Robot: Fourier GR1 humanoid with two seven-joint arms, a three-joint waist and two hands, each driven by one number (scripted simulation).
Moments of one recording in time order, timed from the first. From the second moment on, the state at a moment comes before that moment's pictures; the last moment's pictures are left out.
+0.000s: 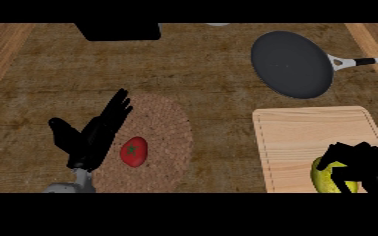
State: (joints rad) left arm -0.02 0.11 -0.12 -1.57 0.22 -0.04 0.22; right arm 0.25 -0.61 0.06 -1.93 0.61 0.06 -0.52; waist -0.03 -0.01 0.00
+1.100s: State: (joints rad) left arm -0.08 0.09 -0.11 -1.54 0.22 -0.07 0.23; right arm -0.31 -0.46 -0.10 -1.28 0.43 0.07 -0.53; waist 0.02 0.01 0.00
